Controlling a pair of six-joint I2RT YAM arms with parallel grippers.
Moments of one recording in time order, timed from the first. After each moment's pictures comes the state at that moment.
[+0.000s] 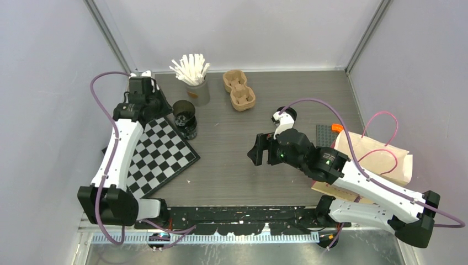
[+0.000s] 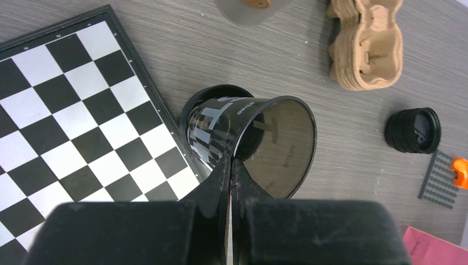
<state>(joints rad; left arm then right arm) -0.06 1.30 1.31 -0.73 0.06 -0.44 0.98 0.94 0.95 -0.58 0.25 0.64</state>
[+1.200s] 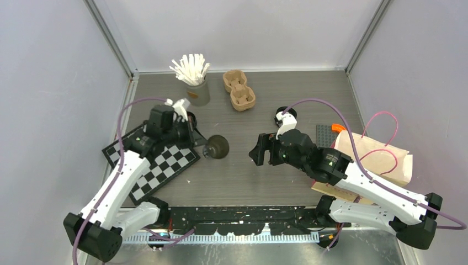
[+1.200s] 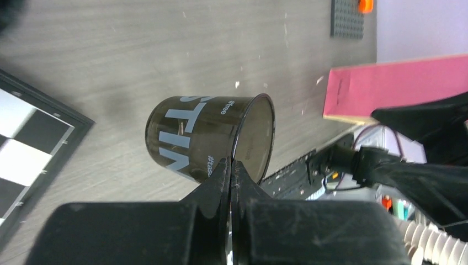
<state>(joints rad) -0.34 1.00 1.06 -0.72 0.37 -0.54 0.98 0.92 0.94 -0.59 0.24 0.66</state>
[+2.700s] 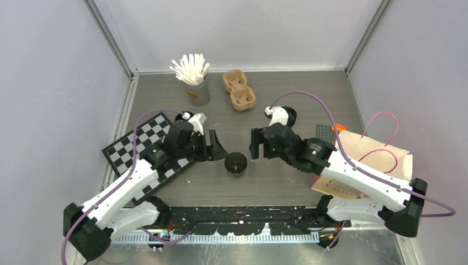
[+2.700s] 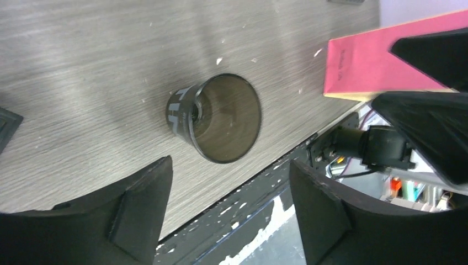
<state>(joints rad) -0.63 0.99 0.77 -0.44 0.26 -0.70 0.98 1.08 1.04 -0.67 0.38 0.62</state>
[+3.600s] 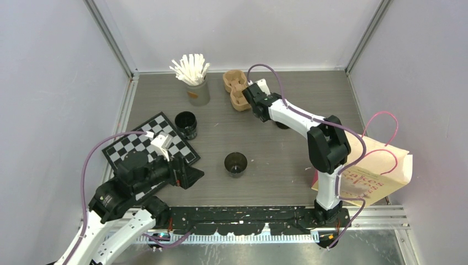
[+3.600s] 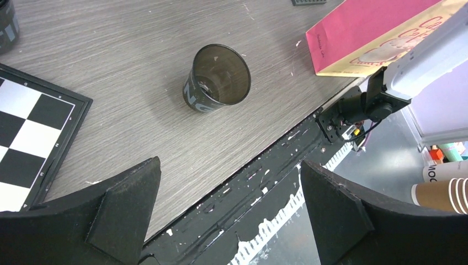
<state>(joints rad) -0.64 0.41 0.83 -0.83 0.21 -0.47 0.61 1.92 1.51 -0.65 0.67 0.19</state>
